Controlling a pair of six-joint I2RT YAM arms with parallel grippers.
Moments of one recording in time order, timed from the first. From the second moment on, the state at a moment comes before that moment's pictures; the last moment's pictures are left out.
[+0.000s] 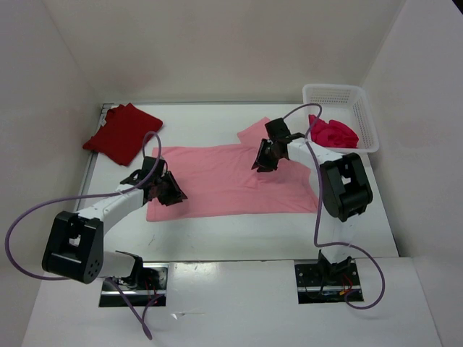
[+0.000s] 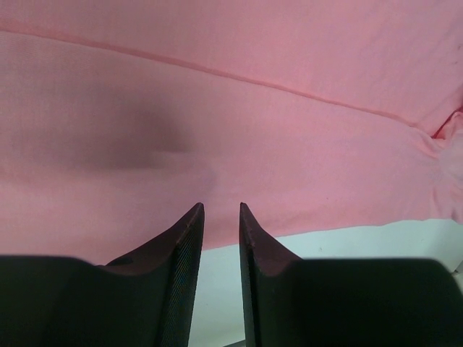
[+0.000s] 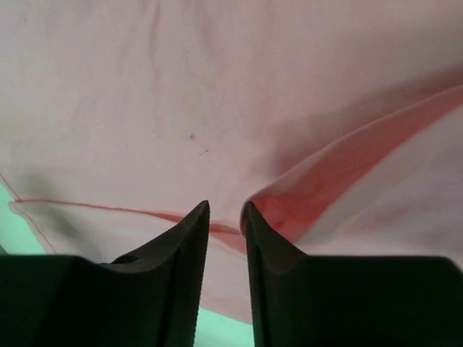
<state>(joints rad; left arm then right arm) -0.23 1.34 0.68 -0.33 0.18 -0.77 0.36 1.90 1.31 -0.45 -0.18 0.72</state>
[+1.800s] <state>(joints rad) -0.45 1.54 0.85 -0.34 0.16 -0.71 0.34 1.60 0.85 -0.43 -0.03 0.77</state>
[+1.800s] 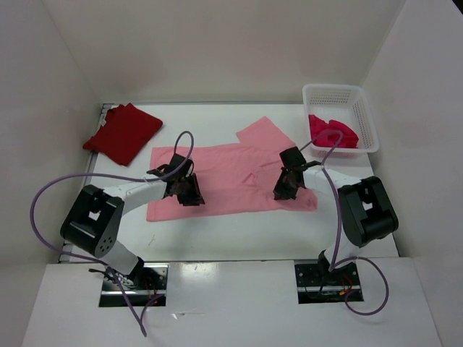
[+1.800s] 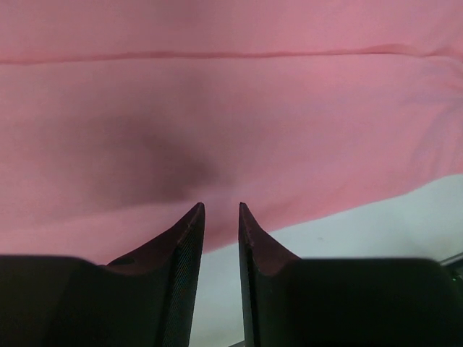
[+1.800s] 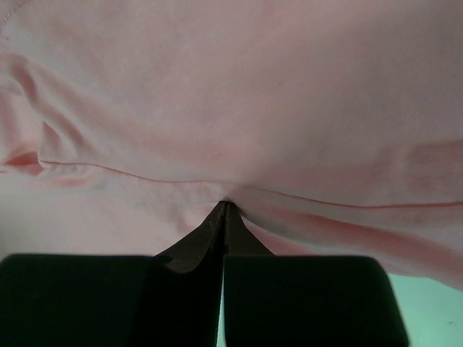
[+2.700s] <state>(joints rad) -0.23 1.37 0.93 -0.61 0.27 -0.69 0.28 1.36 0.84 -0.64 -0.17 0.86</state>
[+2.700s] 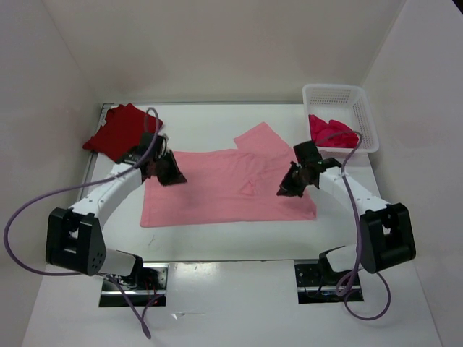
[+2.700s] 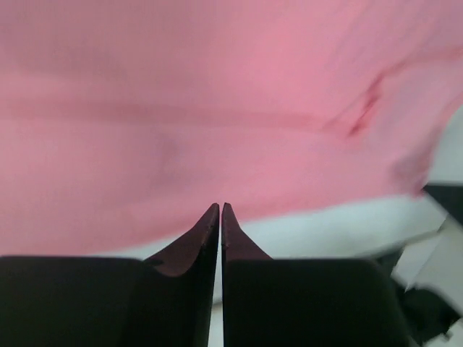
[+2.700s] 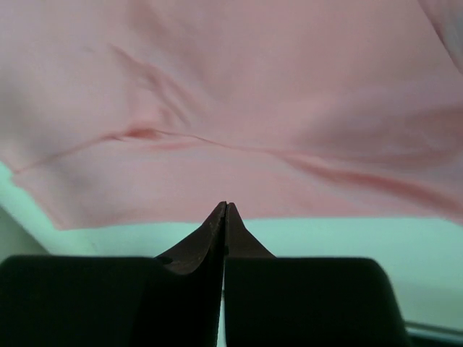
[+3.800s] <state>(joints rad) 0.11 2.09 1.49 -0.35 -0.08 -0.55 0.27 1.77 1.23 -0.50 -0.33 0.61</state>
